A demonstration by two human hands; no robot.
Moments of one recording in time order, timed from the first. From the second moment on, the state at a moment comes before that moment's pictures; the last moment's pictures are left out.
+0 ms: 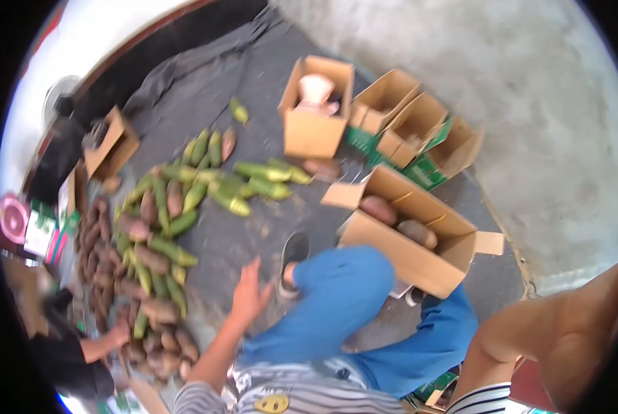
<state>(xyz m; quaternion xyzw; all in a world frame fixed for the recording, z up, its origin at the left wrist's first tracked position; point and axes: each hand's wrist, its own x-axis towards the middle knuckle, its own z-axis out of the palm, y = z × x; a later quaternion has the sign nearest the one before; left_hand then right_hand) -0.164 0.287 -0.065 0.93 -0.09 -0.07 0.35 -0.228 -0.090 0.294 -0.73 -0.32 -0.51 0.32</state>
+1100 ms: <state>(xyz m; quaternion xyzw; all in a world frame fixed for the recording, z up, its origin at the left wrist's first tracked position) -0.152 0.284 -0.054 0.93 -0.07 -0.15 0.33 -0.290 -0.047 0.293 -0.69 -0.36 -0.49 0.39</state>
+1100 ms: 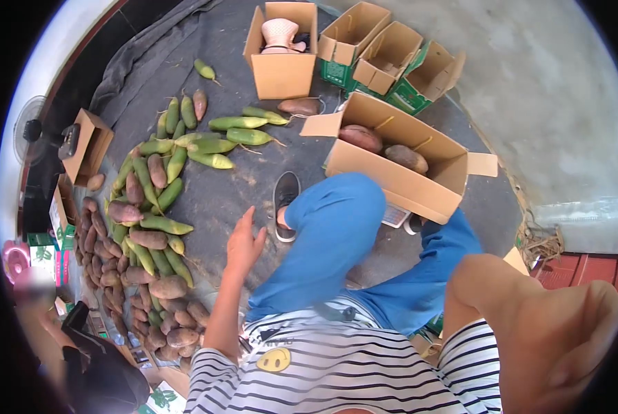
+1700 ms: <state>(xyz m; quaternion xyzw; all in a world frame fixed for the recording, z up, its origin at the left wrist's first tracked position) -0.154 0.268 -0.065 0.92 -0.11 -0.17 0.33 -0.296 -0.055 0.292 -0.64 -0.35 -0.54 0.41</state>
